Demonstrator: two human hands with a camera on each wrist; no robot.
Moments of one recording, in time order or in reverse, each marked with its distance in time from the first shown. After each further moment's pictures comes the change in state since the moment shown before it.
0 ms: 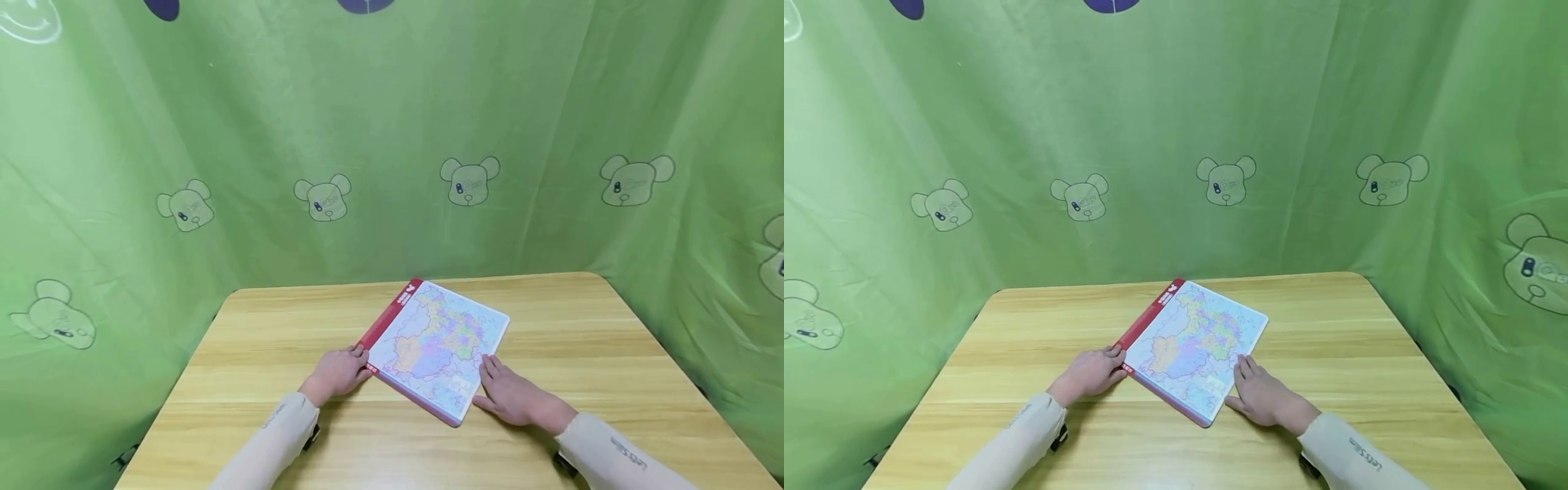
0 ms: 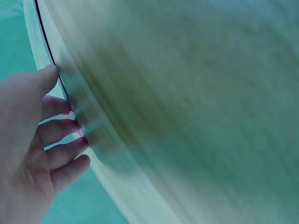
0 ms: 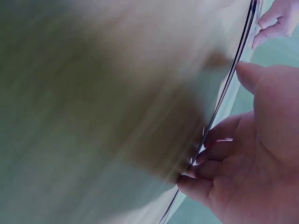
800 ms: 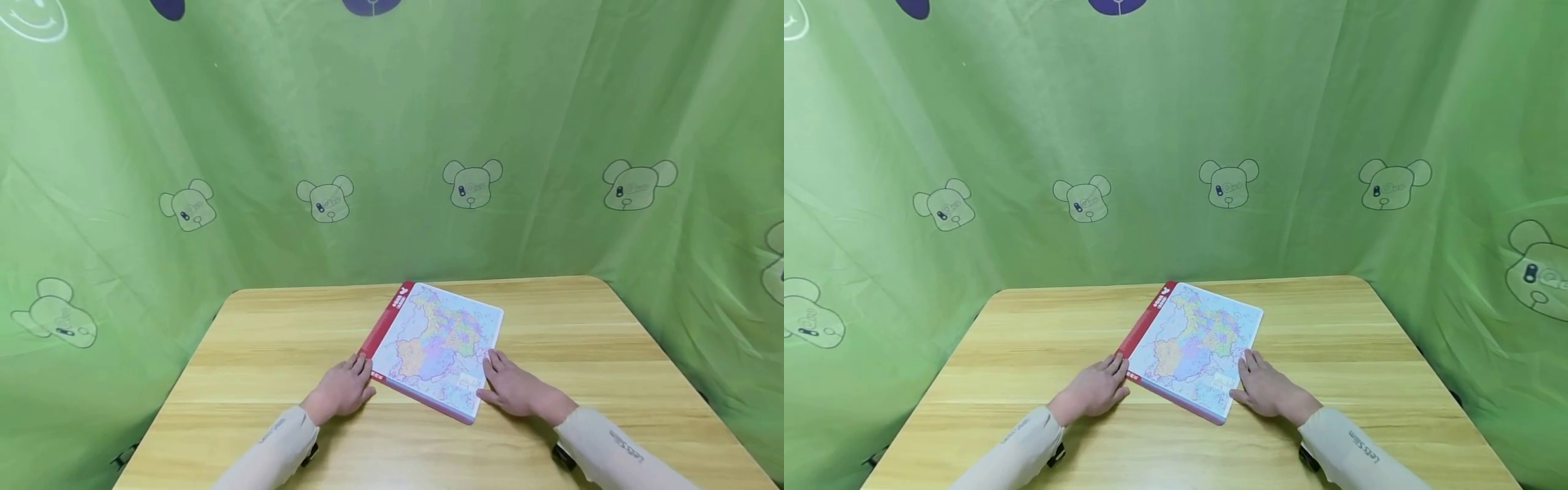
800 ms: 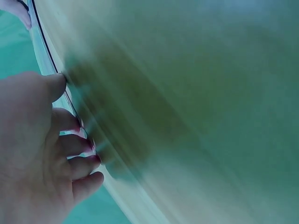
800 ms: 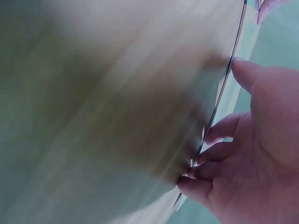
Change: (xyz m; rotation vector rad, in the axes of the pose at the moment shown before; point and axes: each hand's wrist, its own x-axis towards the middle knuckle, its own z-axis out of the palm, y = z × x) left_hand -0.018 0.022 0.003 0.072 -0.092 -0.006; right_hand 0.009 0.017 -0.005 0.020 -0.010 0.017
